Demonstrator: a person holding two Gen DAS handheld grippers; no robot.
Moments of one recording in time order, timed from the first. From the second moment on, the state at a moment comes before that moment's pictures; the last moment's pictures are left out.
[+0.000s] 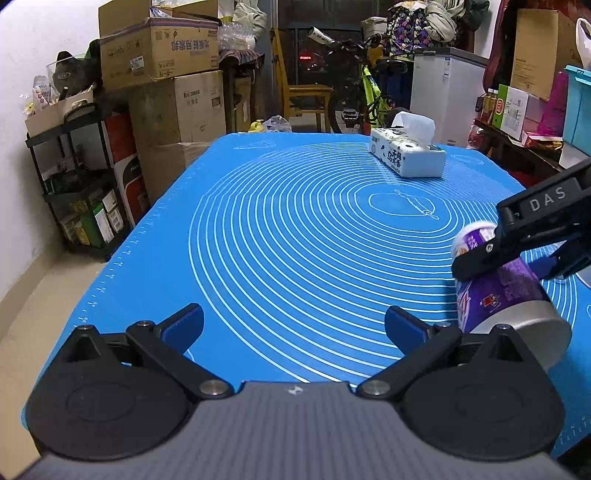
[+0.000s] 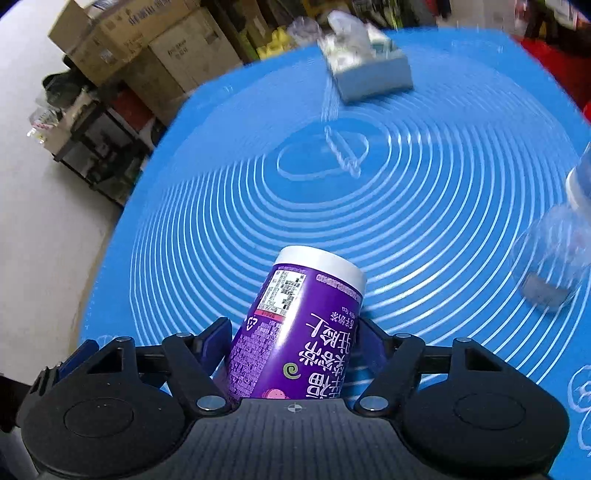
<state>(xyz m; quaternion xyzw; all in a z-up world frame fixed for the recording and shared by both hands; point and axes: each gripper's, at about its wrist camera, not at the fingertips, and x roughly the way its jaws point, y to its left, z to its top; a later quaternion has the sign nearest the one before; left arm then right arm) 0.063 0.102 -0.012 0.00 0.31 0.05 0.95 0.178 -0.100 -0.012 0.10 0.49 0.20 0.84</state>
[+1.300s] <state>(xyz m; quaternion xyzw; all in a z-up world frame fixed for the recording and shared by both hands) 0.037 0.061 -0.005 0.00 0.29 0.01 0.96 0.059 -0.126 -0.004 -0.06 0.19 0.16 0.97</state>
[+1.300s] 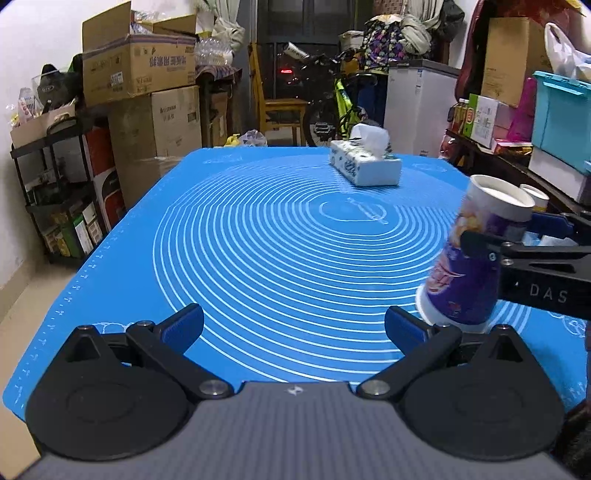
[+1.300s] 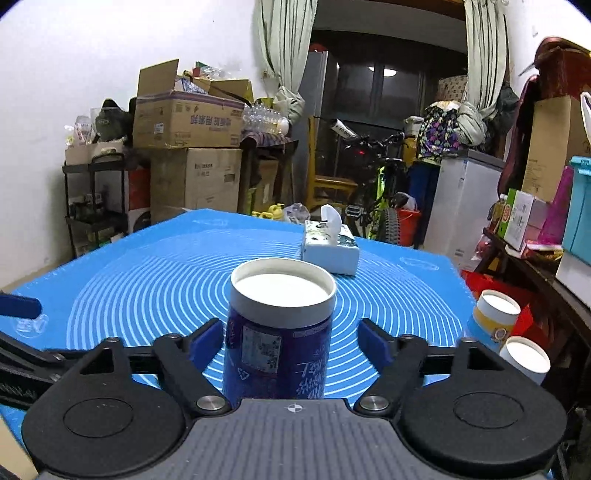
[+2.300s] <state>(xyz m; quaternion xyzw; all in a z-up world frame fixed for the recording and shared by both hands) -0.020 -0.001 -0.007 0.00 0.29 -0.01 0.96 -0.022 -0.209 -0.010 -0.05 0.27 0.14 0.95</state>
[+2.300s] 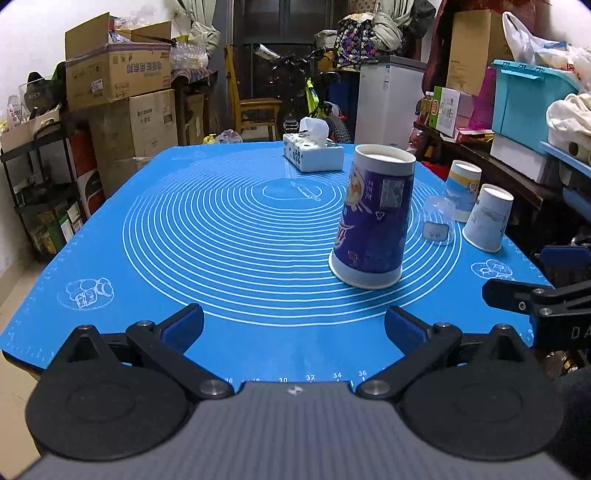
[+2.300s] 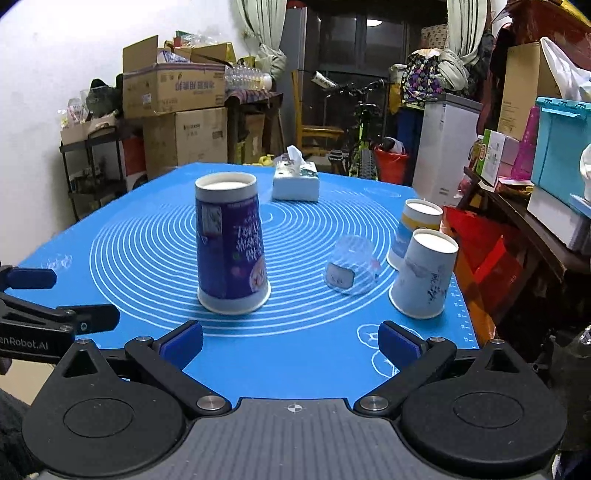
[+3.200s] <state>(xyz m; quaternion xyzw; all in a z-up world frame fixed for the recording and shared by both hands) -0.022 -0.004 -0.010 0.01 0.30 -0.02 0.95 -0.022 -0.210 -0.012 -0.06 0.28 0.14 0.95</state>
